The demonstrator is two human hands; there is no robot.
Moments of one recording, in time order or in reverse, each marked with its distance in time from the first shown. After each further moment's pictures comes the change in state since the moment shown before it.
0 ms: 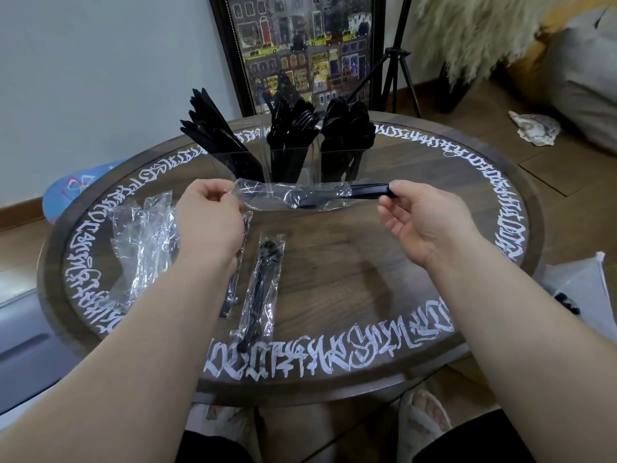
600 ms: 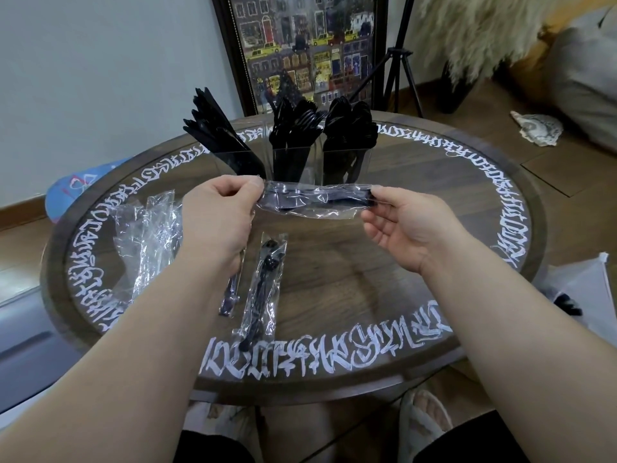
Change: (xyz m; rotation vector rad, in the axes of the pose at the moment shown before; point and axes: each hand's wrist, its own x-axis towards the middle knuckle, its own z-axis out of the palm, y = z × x) left_hand -0.016 0.016 -0.002 -0.046 -0.184 -0.037; right_hand -0.008 0.007 0.009 -0.169 -0.141 0.135
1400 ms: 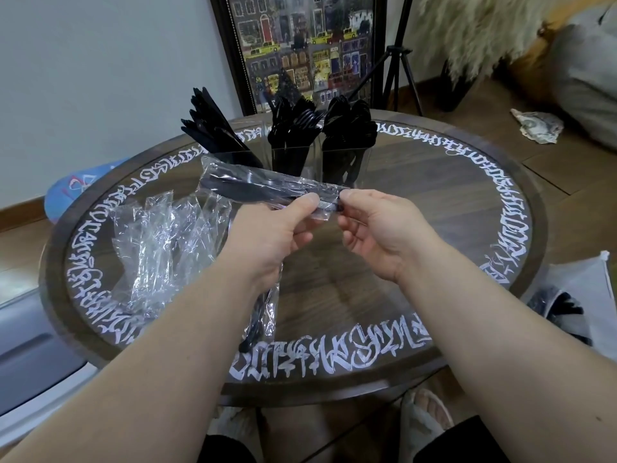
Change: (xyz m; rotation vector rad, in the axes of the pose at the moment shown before) left_hand -0.029 -0.002 0.029 -0.135 -0.304 -0.192; right_hand -0.011 0.014 0.023 -0.037 -0.109 -0.026
